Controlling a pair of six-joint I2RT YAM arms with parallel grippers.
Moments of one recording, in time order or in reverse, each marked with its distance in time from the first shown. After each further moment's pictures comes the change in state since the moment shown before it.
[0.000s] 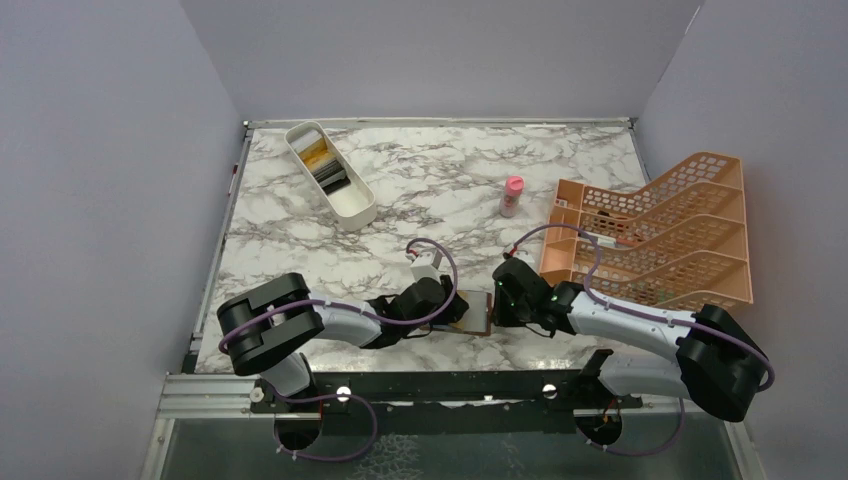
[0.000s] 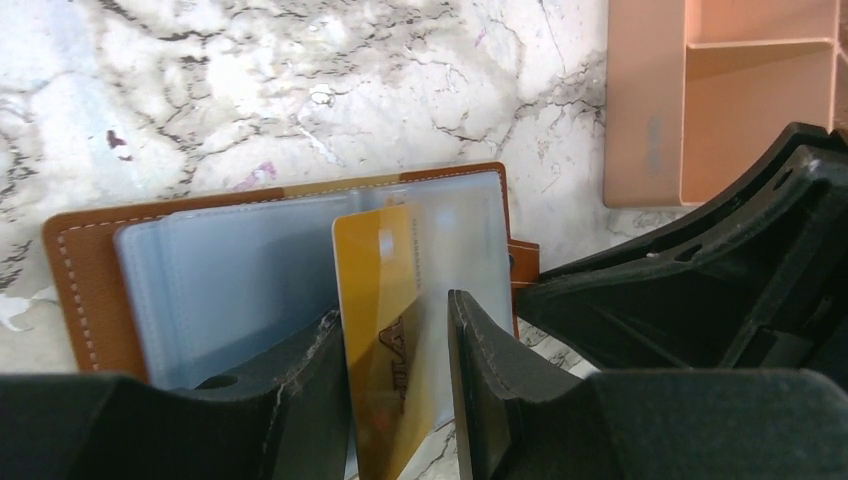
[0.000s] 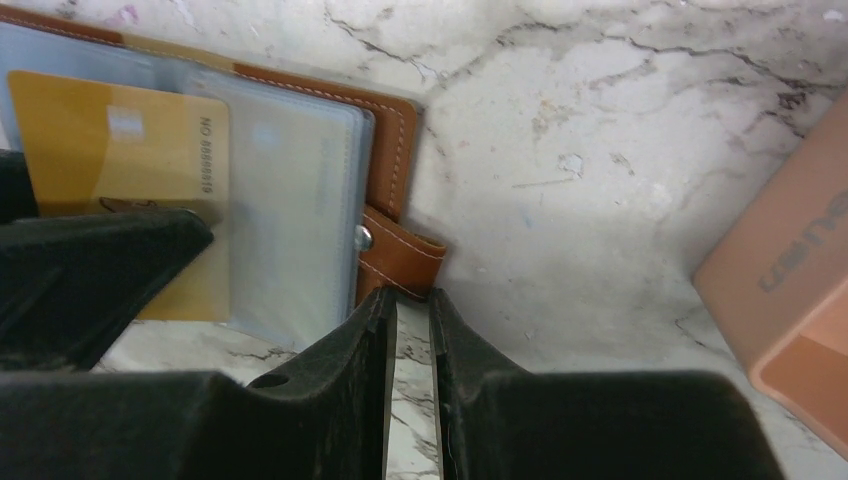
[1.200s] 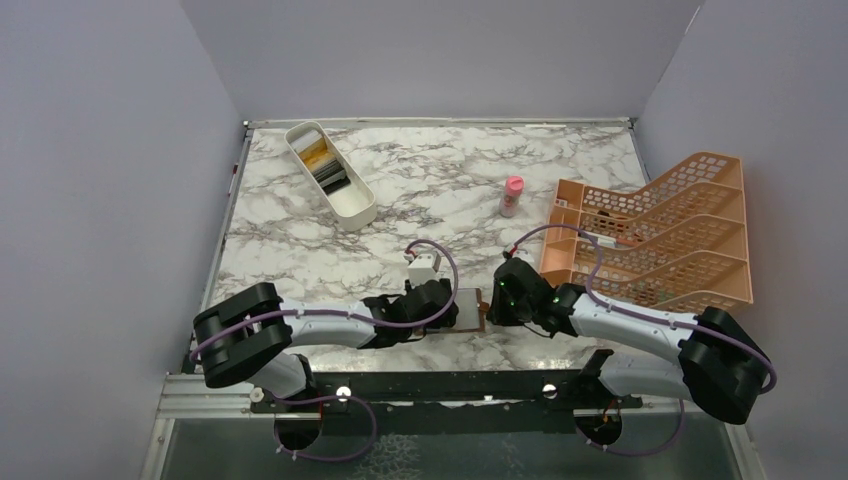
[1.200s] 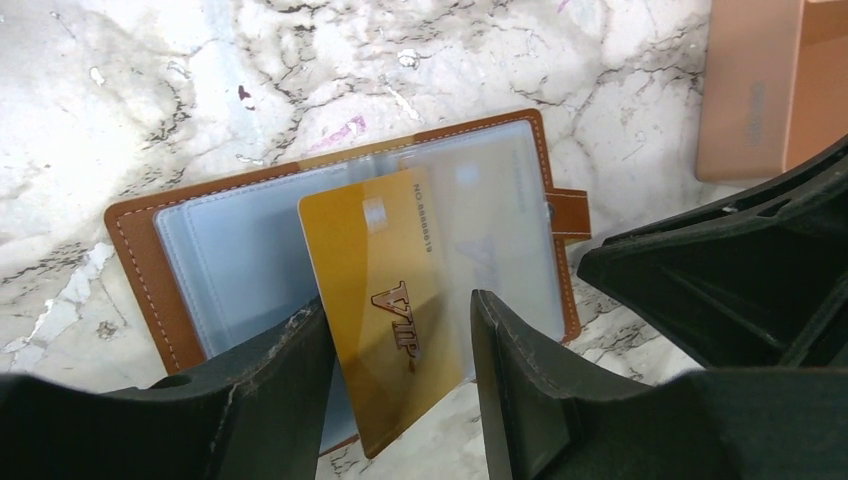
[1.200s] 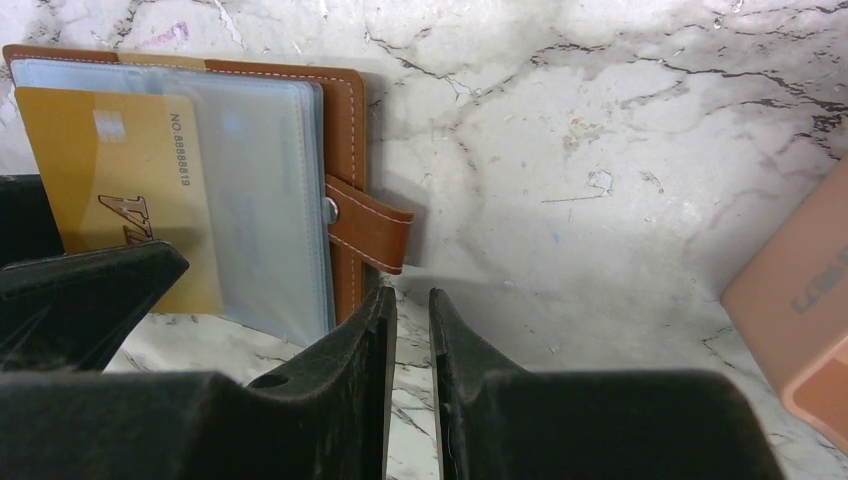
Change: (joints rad) left arm -0.064 -0.131 0.105 -0.425 -0.141 0.054; right arm 0.000 -0.005 -0.017 0.064 -0.018 0.009
